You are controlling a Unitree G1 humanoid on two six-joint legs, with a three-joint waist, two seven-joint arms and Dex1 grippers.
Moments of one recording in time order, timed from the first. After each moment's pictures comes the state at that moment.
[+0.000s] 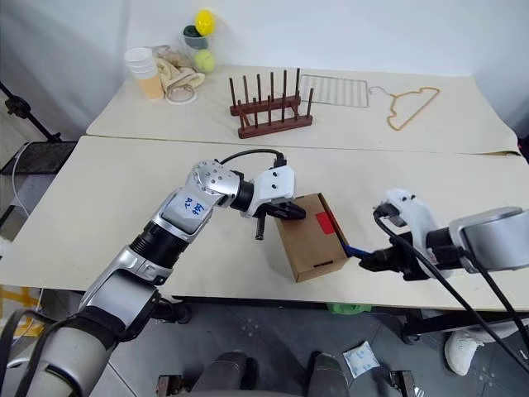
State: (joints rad) left arm -0.99 0.29 -0.43 0.33 0.05 0.37 -1.06; right arm -0.62 -1.51 0.29 -0.25 1.95 1.27 -0.01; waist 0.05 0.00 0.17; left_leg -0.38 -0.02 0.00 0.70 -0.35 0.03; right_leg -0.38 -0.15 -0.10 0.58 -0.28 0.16
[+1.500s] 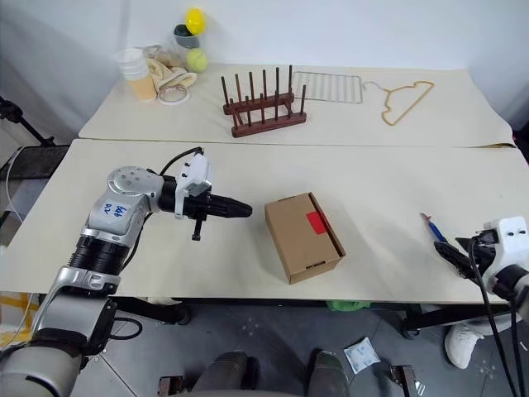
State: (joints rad) left arm -0.81 0.52 -0.14 0.33 -0.20 0.26 -1.31; right arm 0.06 -0.97 -0.39 0.17 0.66 0.37 0.67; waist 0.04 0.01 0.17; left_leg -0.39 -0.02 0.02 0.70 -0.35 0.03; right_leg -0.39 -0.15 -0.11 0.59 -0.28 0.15
